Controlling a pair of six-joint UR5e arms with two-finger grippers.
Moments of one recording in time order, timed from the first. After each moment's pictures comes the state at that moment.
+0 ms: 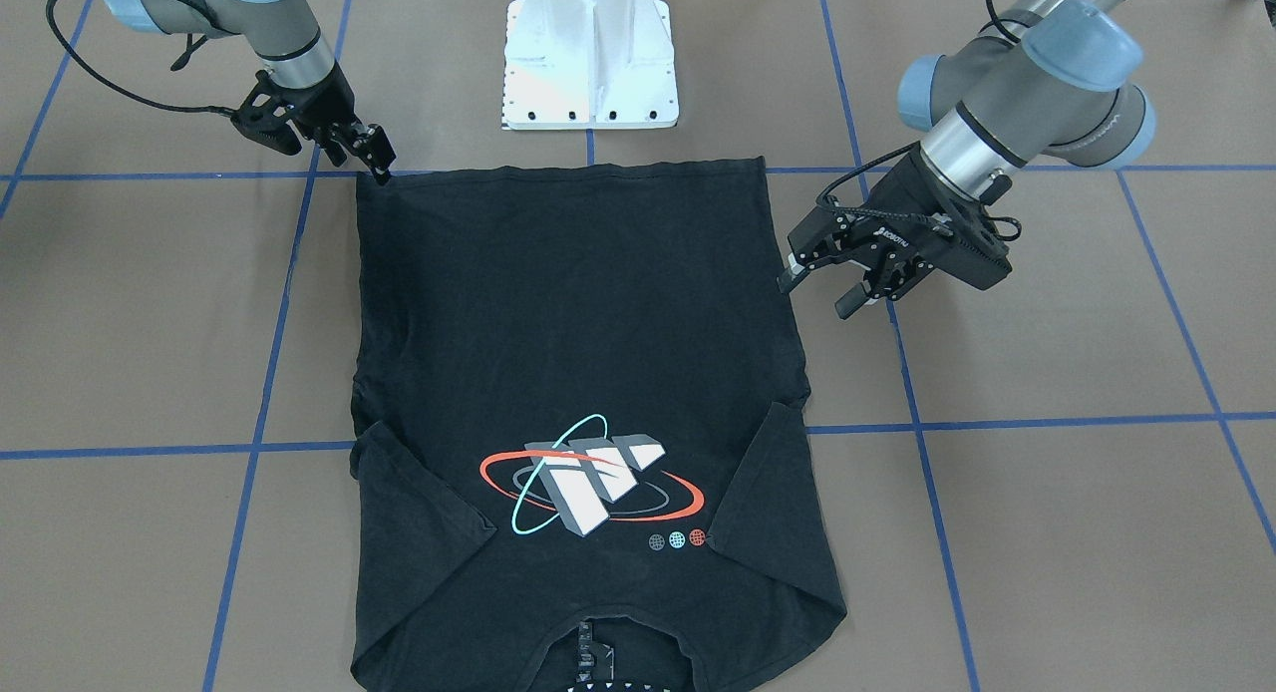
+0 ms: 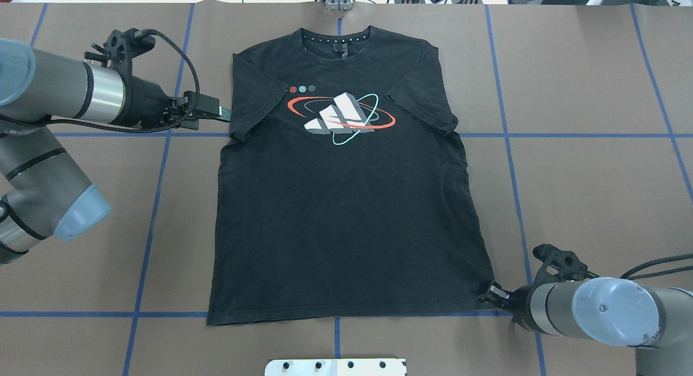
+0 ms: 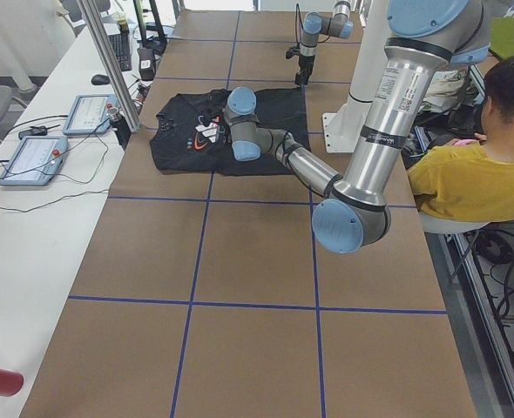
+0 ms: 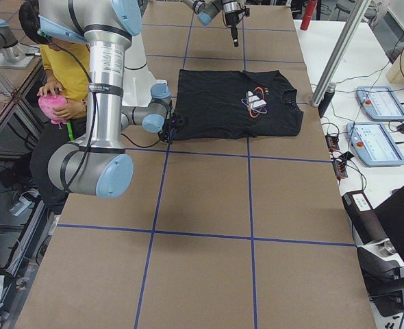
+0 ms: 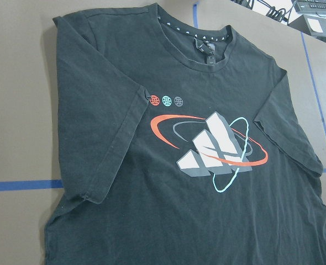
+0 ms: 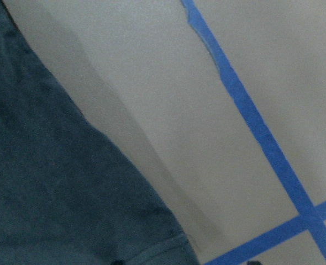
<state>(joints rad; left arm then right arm) -0.84 -1.91 -1.74 -2.40 -2.11 -1.28 0.19 -1.71 2.09 -1.10 1.65 1.98</state>
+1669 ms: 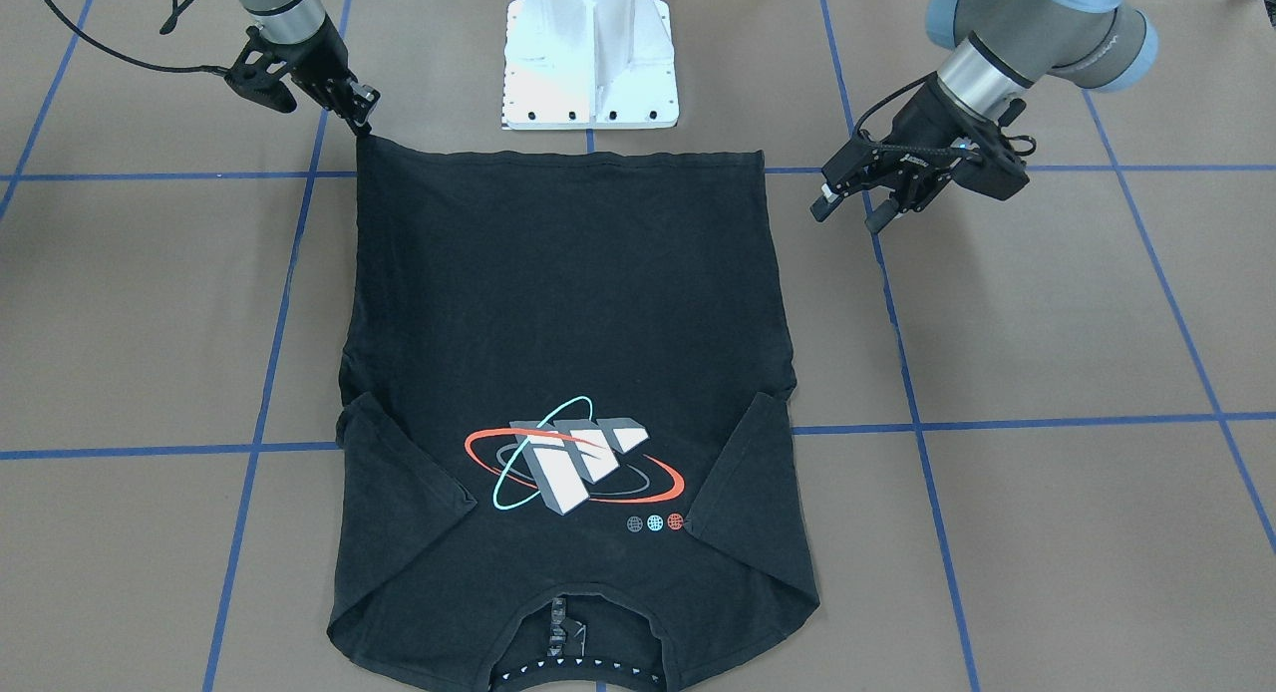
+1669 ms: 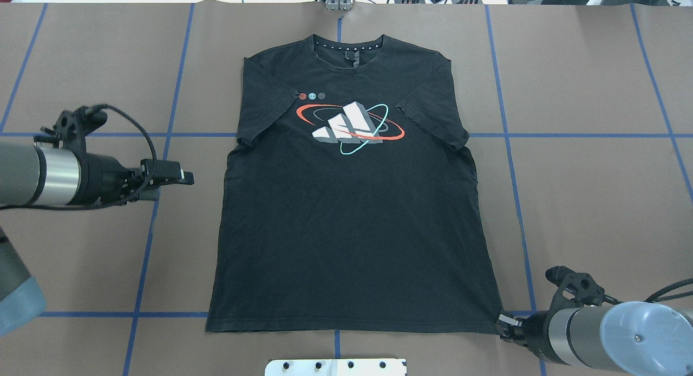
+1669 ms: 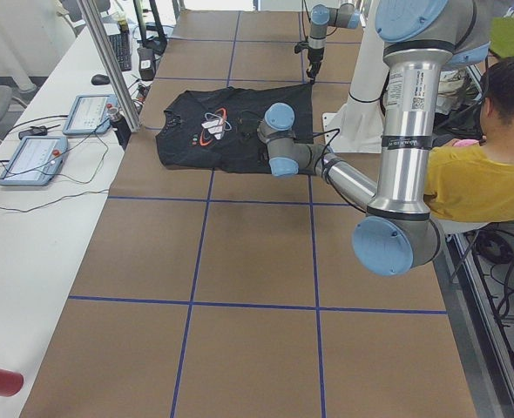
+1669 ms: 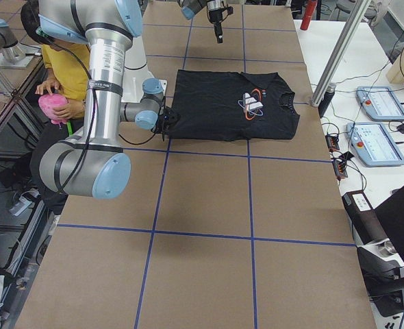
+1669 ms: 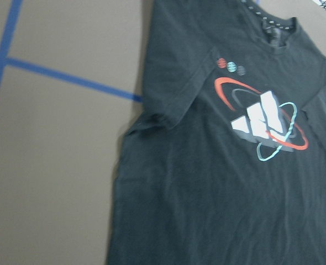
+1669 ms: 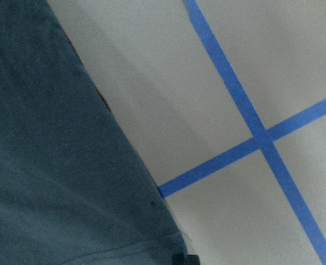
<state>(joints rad) -0.65 -1.59 -1.99 -2.40 -1.94 -1.55 0.10 -1.79 2.21 -1.10 1.66 2.03</state>
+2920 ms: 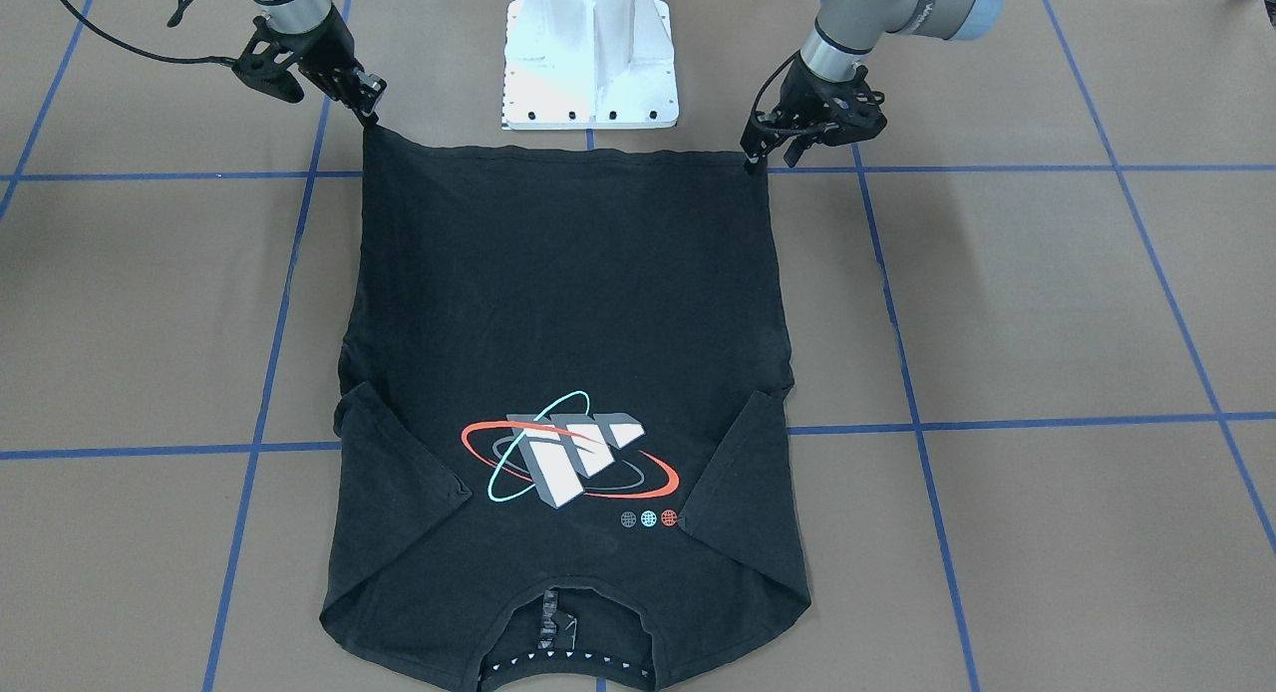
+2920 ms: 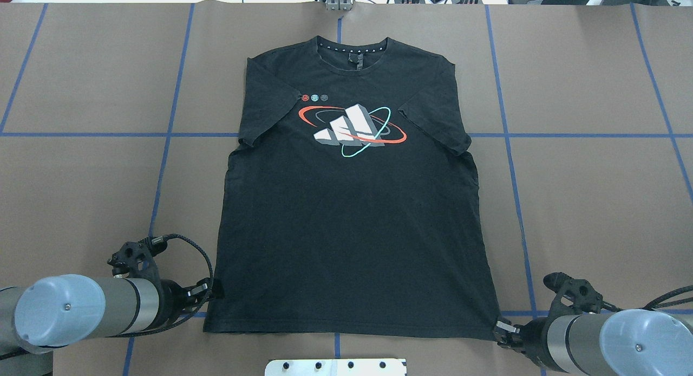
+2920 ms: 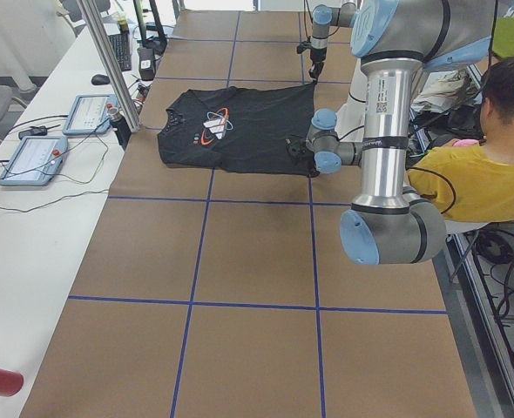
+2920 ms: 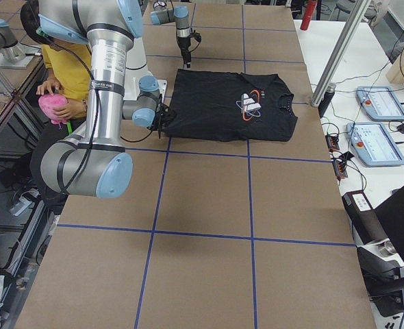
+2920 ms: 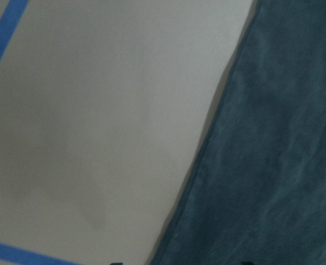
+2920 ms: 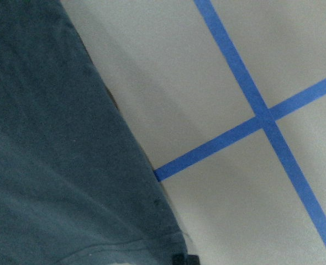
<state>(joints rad) -0.19 -1.58 -2.05 -2.08 -1.64 -1.85 0.09 -1.79 2.22 -1.10 1.65 2.04</state>
